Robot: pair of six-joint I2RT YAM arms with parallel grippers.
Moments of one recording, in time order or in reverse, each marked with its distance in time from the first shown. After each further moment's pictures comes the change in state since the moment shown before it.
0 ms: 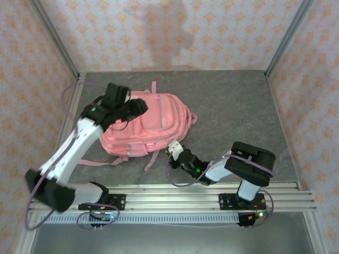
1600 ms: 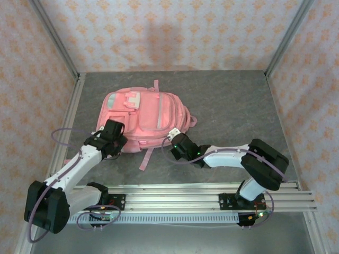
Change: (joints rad) left arm 0.108 -0.059 -0.553 0.156 -0.266 -0.334; right arm -0.139 -0.111 0.272 -0.754 -0.012 0.043
